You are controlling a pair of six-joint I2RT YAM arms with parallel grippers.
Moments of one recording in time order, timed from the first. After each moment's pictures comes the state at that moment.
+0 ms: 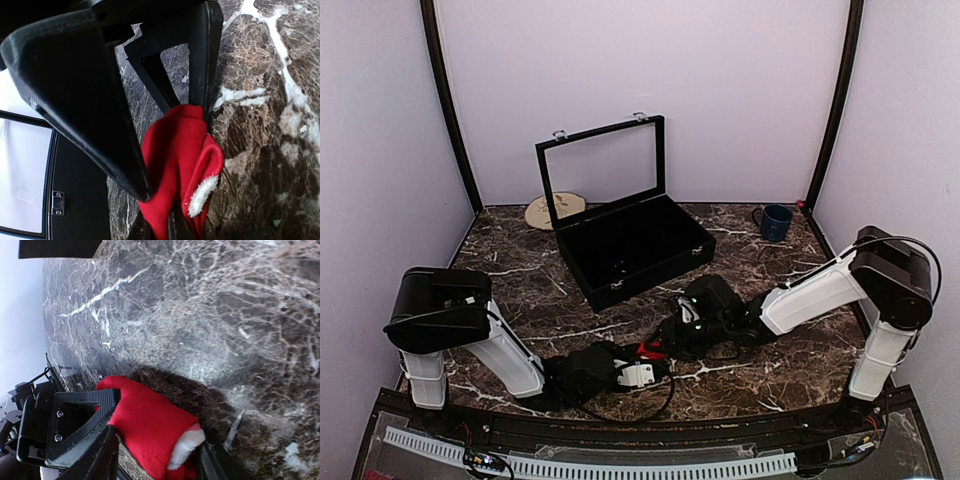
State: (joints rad) left arm -1.29 1.98 0.59 0.92 -0.58 0.79; right arm 0.99 1.77 0.76 0.23 -0.31 1.07
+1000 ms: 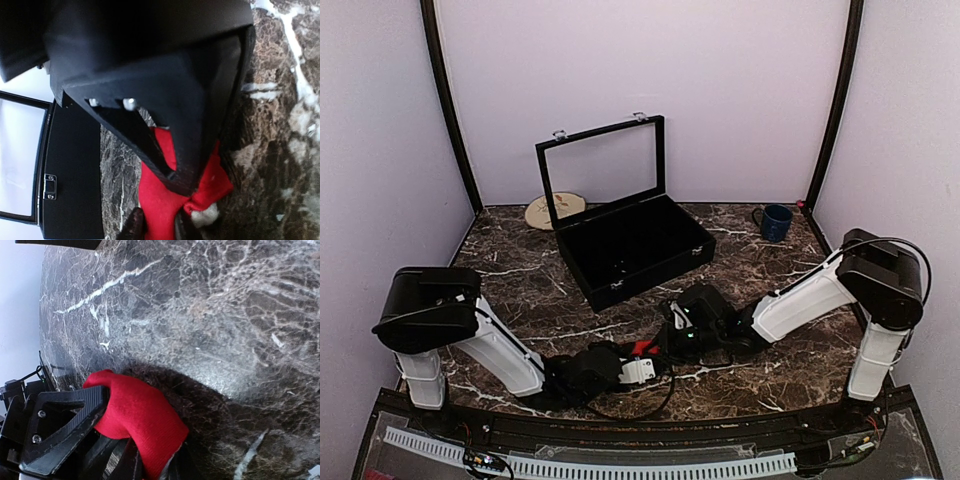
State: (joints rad) left arm -1.31 1.94 0.62 0.76 -0.66 0.65; right arm 1.04 1.83 0.77 0.29 -0.23 1.04
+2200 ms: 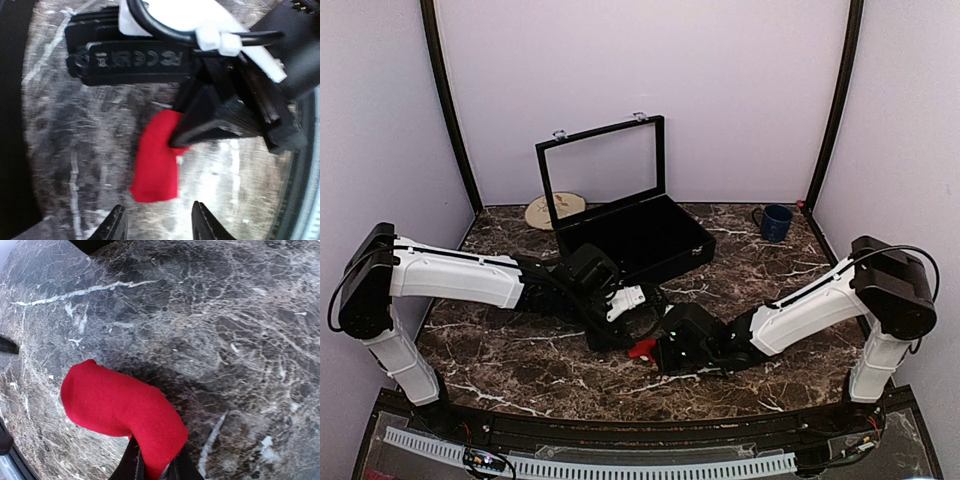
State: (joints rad) left arm -0.99 1.66 1.04 -0.35 0.17 0.19; right arm 1.18 1.78 0.81 0.11 0.21 0.78
